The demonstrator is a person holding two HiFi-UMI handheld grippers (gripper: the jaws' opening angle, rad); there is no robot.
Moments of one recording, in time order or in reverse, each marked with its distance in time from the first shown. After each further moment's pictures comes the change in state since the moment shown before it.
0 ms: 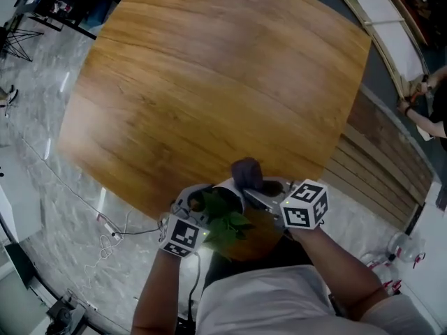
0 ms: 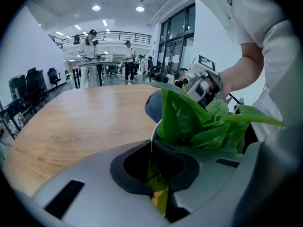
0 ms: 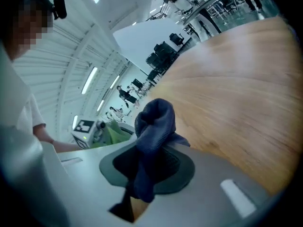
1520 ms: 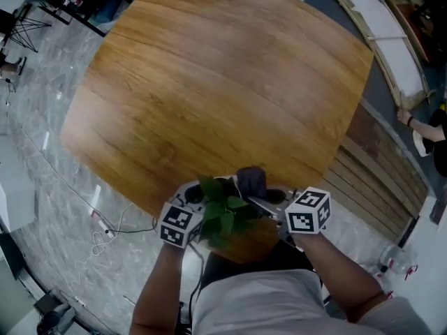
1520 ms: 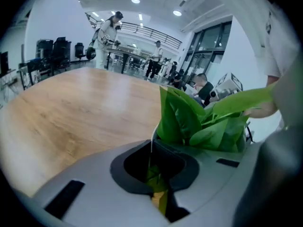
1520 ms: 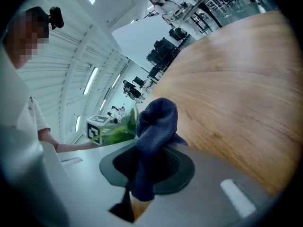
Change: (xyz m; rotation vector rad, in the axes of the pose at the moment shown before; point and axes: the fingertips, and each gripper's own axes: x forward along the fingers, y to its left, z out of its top) left arm -0.007 0.026 -0.013 -0.390 -0.017 0.040; right arm -0.008 0.019 -0.007 0.041 0.031 0.029
